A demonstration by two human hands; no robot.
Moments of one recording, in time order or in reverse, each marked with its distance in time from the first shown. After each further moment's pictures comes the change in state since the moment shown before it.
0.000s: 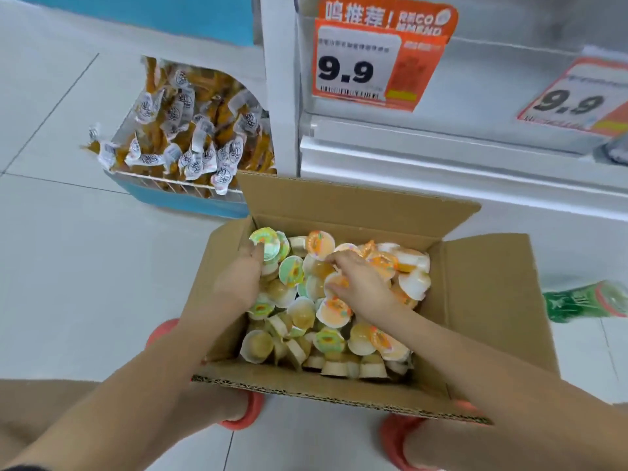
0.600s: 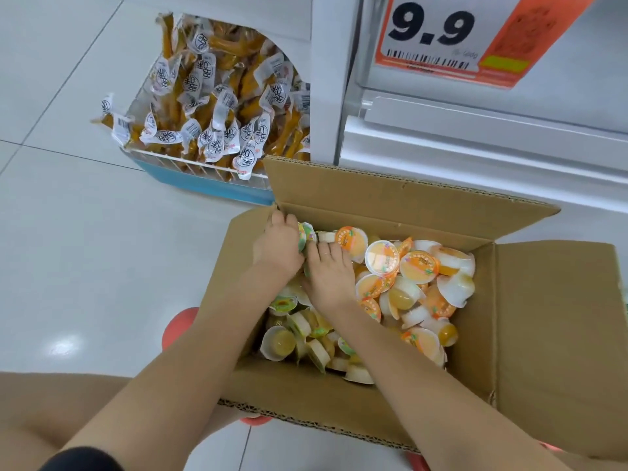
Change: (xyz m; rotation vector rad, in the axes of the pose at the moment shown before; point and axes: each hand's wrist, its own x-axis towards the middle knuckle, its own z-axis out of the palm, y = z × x) left_hand 0.050 0.019 -0.004 0.023 0.107 -0.103; right_hand 0.068 -0.033 0.104 -0.495 0.262 -0.019
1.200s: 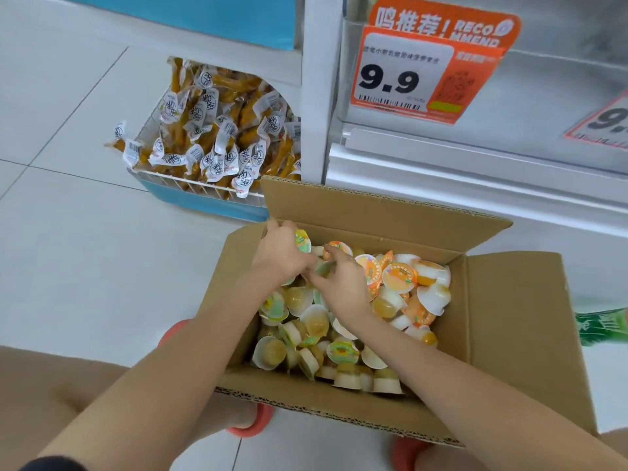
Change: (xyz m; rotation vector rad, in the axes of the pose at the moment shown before) left_hand -0.029 0.024 -0.049 -0.363 -0.026 -0.038; right_hand -0.011 0.016 -0.079 0.685 -0.092 0.391
